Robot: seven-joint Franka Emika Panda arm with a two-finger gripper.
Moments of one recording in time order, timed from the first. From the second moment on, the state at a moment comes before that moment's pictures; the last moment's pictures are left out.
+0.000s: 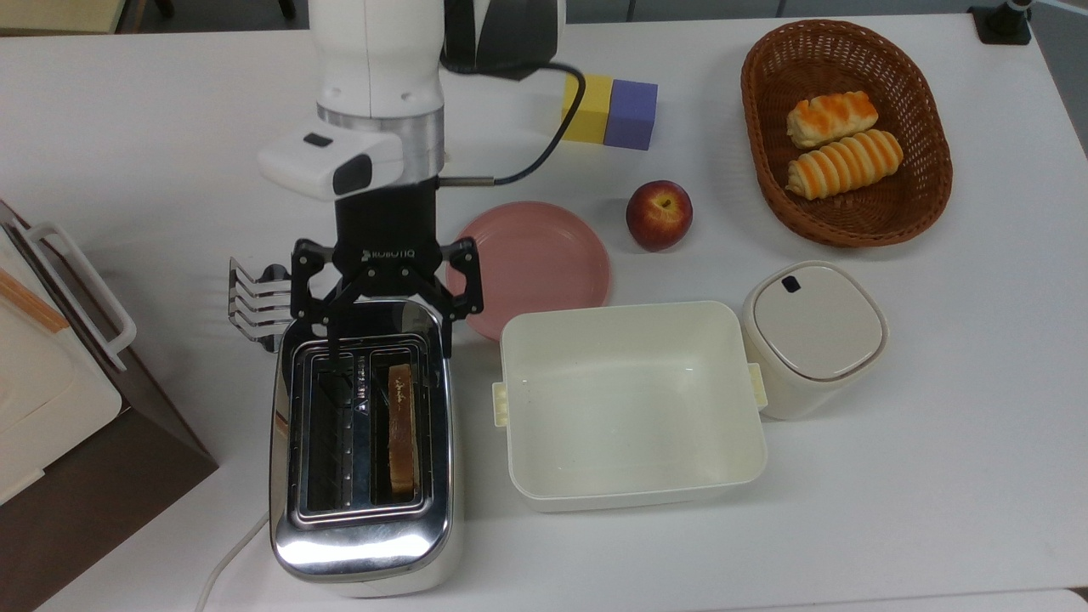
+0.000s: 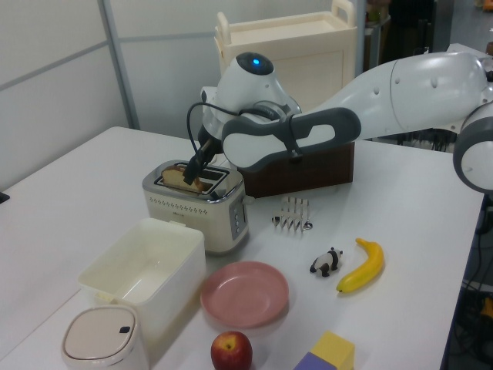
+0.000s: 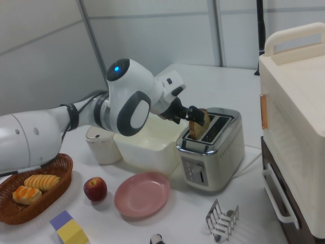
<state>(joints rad) -0.01 0.45 -0.03 -1.47 -0.05 2.55 -0.15</state>
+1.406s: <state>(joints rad) -0.01 0.49 -0.03 -1.45 -0.06 2.59 -0.15</state>
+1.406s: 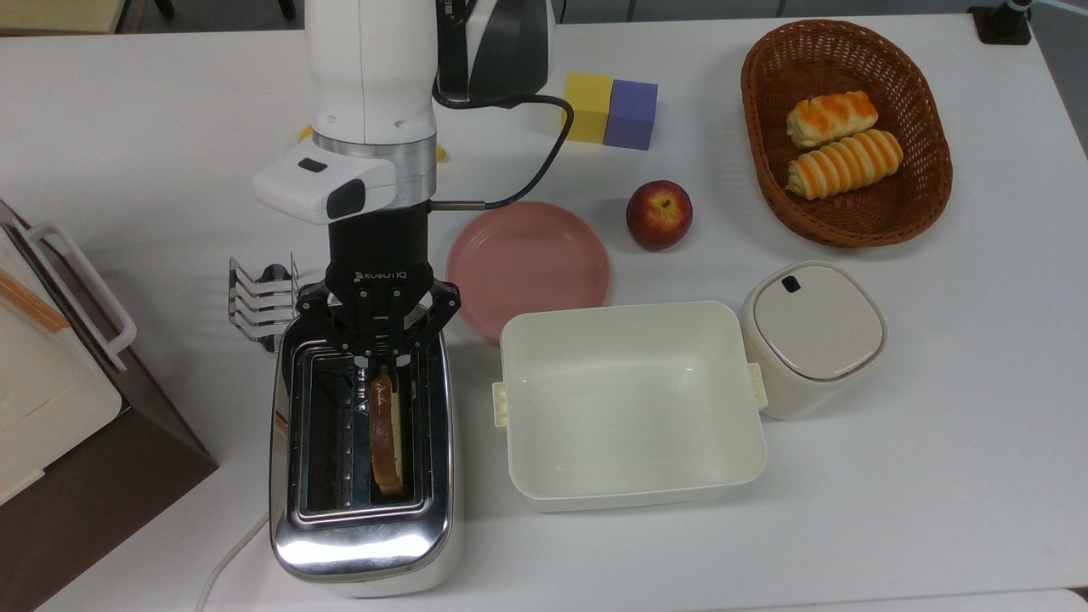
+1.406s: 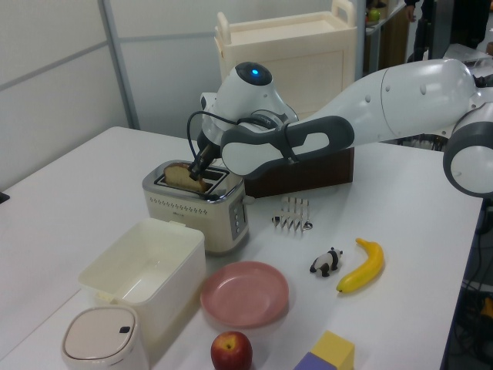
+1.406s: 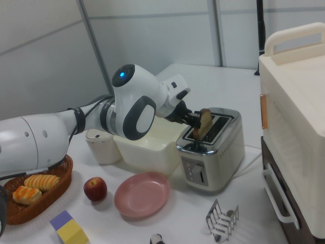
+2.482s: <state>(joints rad) -0.02 0.26 -0.02 -1.42 -0.01 2.38 -0.14</state>
